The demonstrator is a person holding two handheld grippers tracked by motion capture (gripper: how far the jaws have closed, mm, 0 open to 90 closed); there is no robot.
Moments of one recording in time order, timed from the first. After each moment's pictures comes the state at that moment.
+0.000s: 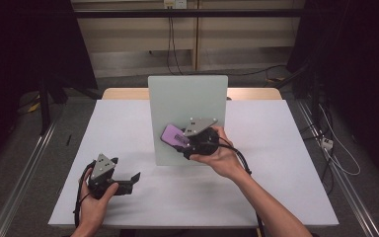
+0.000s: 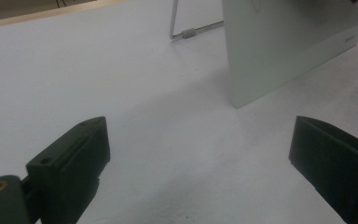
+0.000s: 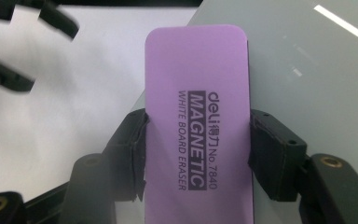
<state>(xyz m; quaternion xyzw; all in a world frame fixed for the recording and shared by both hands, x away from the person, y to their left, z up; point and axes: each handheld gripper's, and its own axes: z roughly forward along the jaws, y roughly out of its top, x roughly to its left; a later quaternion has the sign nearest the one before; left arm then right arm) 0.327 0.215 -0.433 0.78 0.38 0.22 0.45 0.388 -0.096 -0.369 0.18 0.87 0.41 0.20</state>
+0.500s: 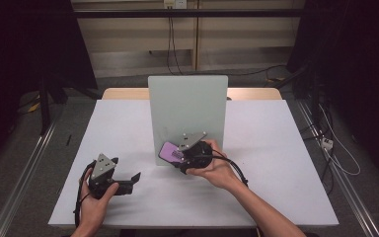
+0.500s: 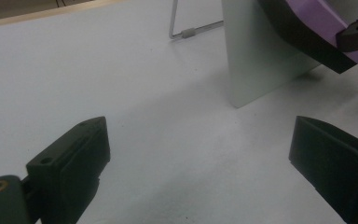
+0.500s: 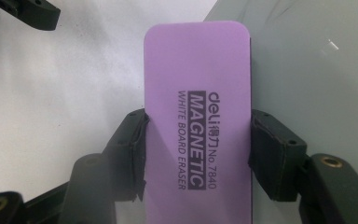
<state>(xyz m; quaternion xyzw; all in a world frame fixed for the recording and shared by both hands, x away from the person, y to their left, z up) 0.328 0.214 -0.434 0.78 0.38 0.22 0.45 0.379 -0.083 -0.405 0.18 0.89 0.38 0.16</state>
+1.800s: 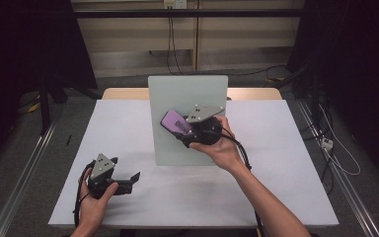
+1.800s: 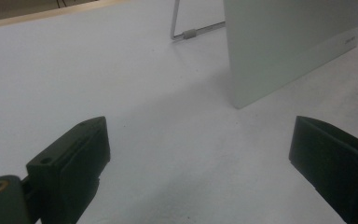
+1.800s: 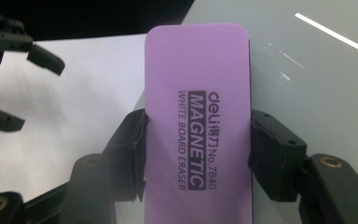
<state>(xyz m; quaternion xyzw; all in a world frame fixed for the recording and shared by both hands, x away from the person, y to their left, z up) 0.328 0.215 -0.433 0.78 0.38 0.22 0.45 0.398 -0.103 -0.333 0.22 0.83 0.45 0.23</state>
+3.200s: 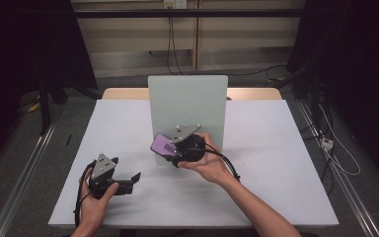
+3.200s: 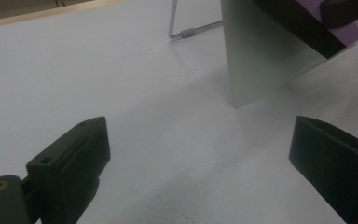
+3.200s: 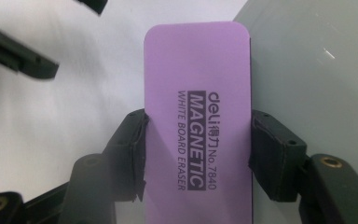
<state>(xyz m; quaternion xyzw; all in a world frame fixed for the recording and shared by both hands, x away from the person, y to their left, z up) 0.328 0.214 -0.433 0.78 0.38 0.22 0.45 0.390 -0.065 -0.386 0.19 0.88 0.41 0.16</state>
